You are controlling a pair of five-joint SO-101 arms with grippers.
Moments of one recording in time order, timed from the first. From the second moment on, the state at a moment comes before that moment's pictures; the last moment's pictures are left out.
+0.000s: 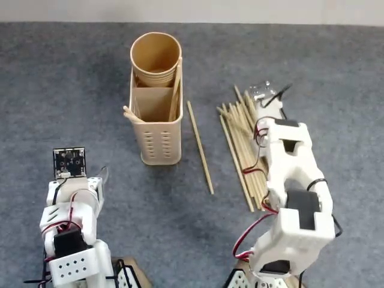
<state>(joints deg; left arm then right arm) -24.0 -98.8 96.3 49.5 -7.7 0.4 8.6 24.3 39.9 22.7</state>
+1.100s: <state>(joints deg) -24.0 -98.8 96.3 49.5 -7.7 -15.6 -22.0 9.7 32.4 3.6</state>
